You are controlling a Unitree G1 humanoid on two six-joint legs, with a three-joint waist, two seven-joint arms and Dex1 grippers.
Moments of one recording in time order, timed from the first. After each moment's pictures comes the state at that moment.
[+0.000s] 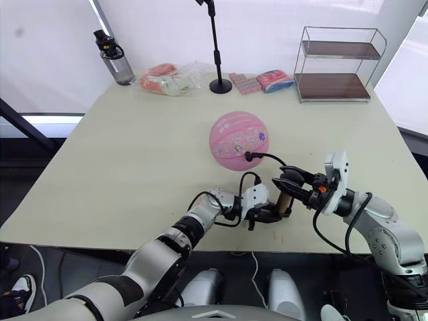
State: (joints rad) left arm -0.69 -0.01 -0.39 1.08 0.13 -0.30 -1.04; right arm -0.05 -0.58 -0.07 -0.30 0.75 0.46 0.89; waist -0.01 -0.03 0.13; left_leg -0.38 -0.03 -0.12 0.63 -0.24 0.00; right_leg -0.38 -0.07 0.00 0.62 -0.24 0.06
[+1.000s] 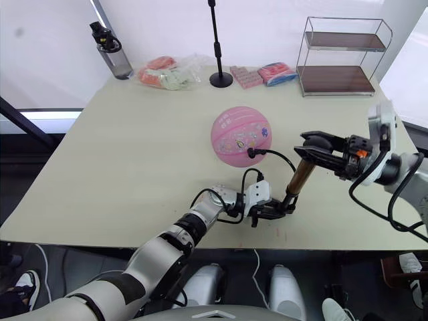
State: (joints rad) left arm -0.71 -0.03 -0.38 1.08 0.12 -0.30 -1.03; right arm -0.29 -0.89 -0.32 -0.34 1.09 0.74 0.88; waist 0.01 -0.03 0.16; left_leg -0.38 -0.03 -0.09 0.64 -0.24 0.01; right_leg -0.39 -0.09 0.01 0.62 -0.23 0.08
